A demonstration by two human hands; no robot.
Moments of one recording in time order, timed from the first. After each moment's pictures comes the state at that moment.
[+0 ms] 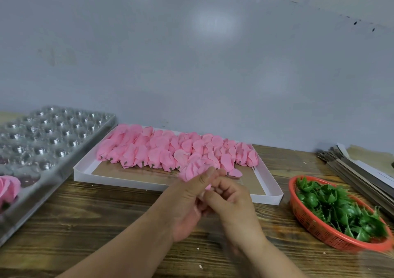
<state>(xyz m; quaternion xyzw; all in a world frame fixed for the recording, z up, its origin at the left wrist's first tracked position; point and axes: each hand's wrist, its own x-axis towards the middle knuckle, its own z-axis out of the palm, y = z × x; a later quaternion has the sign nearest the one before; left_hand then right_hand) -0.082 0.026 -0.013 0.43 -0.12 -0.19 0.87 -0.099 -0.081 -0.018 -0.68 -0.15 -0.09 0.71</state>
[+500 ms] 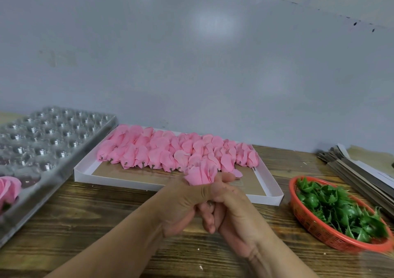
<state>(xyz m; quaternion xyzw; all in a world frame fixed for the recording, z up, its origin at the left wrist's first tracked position) -0.085 0.041 -0.002 0.50 -0.23 -0.22 0.80 -0.099 -0.090 -0.010 -0.57 -0.17 0.12 0.79</state>
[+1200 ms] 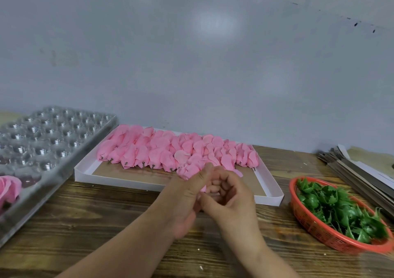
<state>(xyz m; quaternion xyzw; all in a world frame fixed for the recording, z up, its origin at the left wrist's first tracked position) -0.081 0.026 -0.007 0.42 -0.10 -0.15 0.89 -0.101 -0.078 -0.017 -0.71 -0.14 -0.18 0.66</state>
